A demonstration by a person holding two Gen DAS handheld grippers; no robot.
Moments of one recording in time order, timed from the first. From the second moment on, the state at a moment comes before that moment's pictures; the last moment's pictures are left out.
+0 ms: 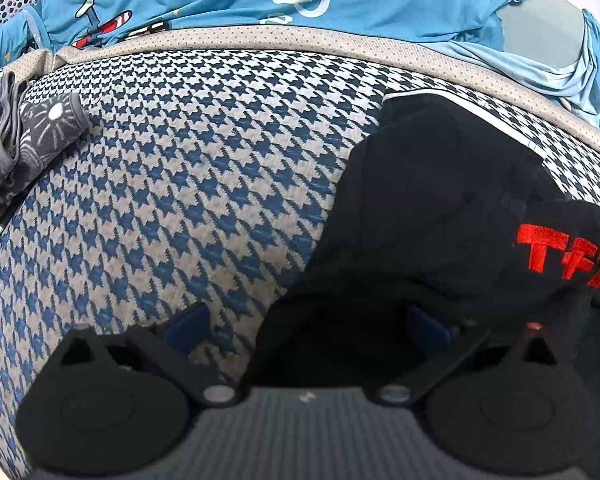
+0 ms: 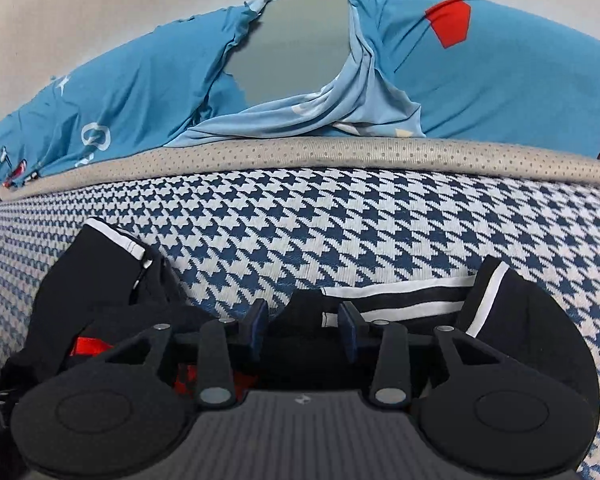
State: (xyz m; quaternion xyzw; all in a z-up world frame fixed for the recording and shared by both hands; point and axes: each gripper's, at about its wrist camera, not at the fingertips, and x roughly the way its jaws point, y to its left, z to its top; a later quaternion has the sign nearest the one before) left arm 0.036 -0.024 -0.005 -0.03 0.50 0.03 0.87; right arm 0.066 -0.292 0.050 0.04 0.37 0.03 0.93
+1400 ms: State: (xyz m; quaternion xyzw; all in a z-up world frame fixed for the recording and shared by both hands) left arm 0.047 -0.015 0.000 -0.05 0.49 0.06 0.87; right arm 0.126 -0.330 0.076 0.17 0.24 -0.03 0.96
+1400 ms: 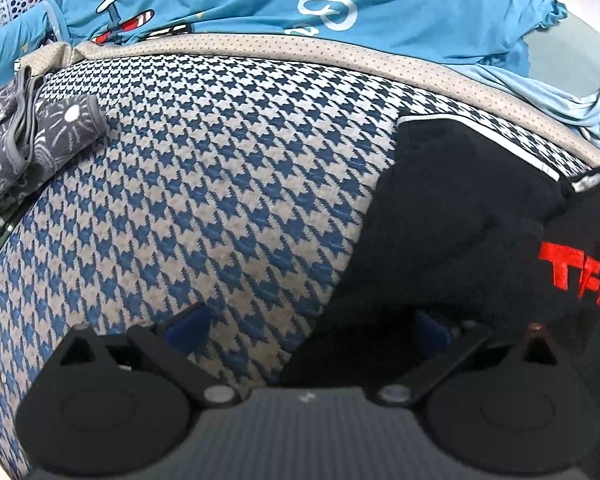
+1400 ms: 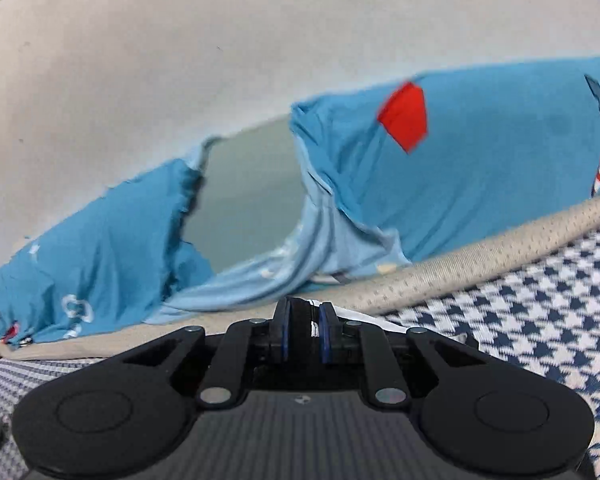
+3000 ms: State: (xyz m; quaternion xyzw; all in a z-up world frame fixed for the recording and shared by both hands) left arm 0.047 -0.003 0.004 -0.06 0.50 0.06 0.86; right arm 0.130 -0.227 0.034 0.05 0.32 0.15 0.93
